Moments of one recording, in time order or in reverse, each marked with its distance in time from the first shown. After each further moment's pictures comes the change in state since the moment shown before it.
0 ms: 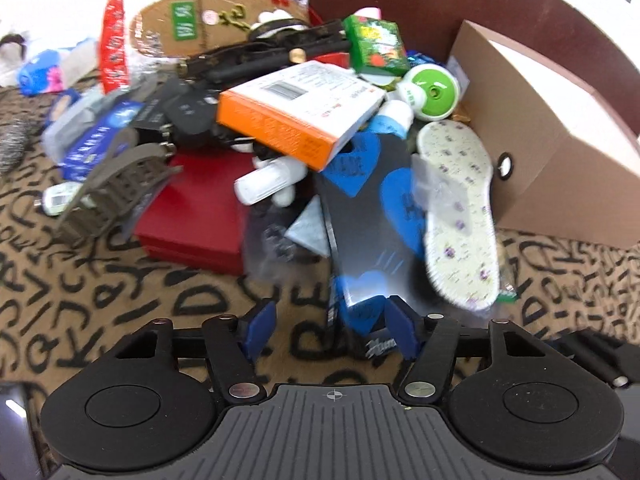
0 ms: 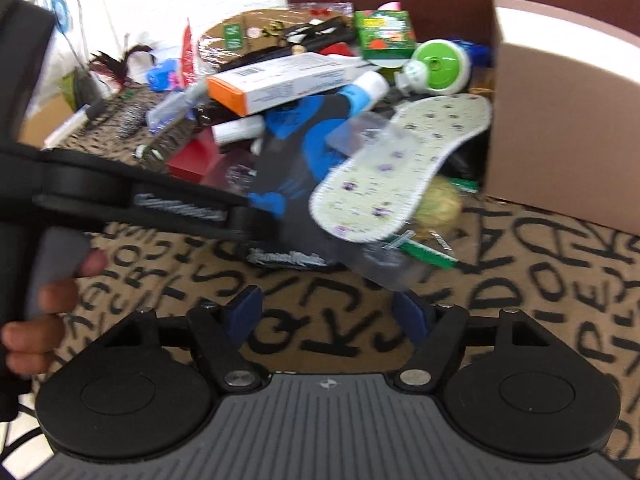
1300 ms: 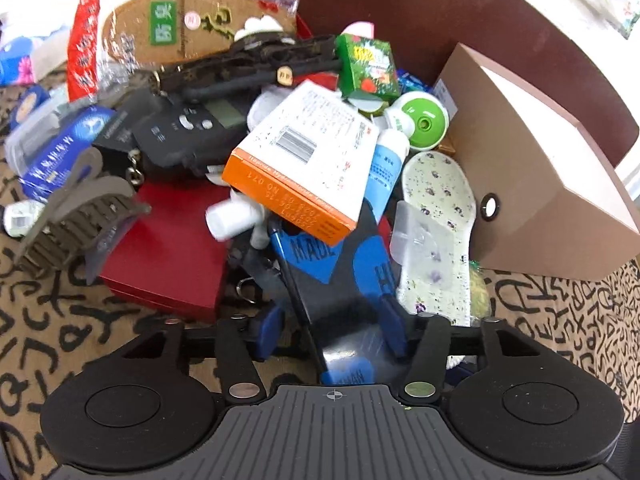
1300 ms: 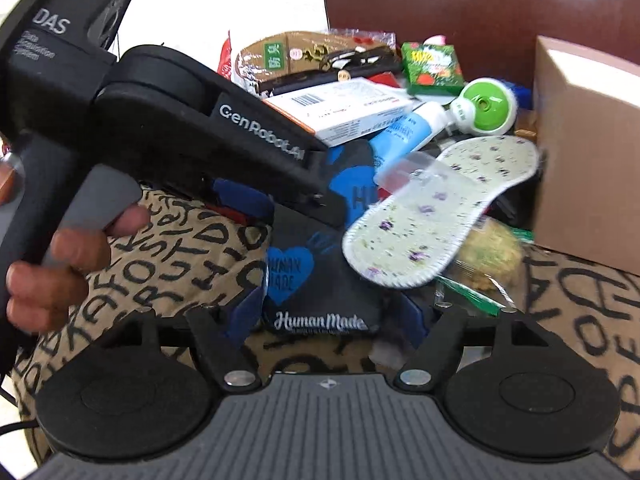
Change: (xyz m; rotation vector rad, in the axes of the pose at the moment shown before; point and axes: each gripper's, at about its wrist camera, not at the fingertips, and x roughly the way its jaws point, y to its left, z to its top) left arm 0.015 0.013 0.031 -0.052 0.003 -0.118; right arm 0.014 0.014 0.009 -0.086 -0.107 0.023
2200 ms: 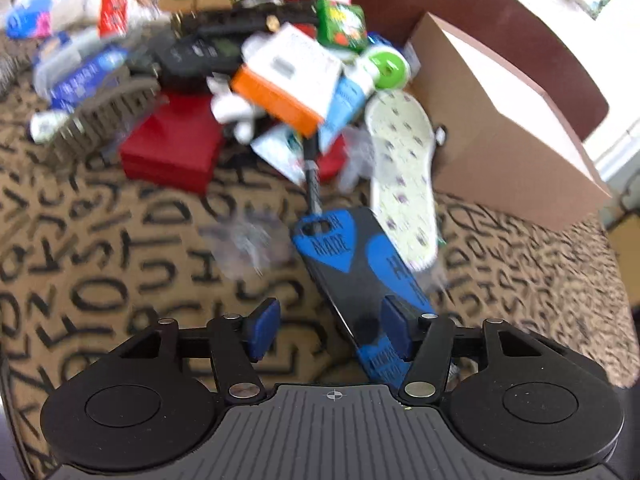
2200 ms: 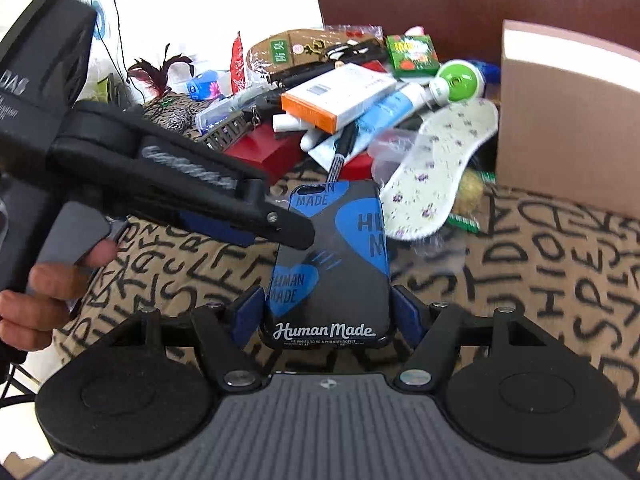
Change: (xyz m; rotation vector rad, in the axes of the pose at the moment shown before) left arm -0.048 -0.011 -0.063 -0.052 0.071 -0.055; right arm -0.078 0.003 -0.038 0.072 0.040 0.027
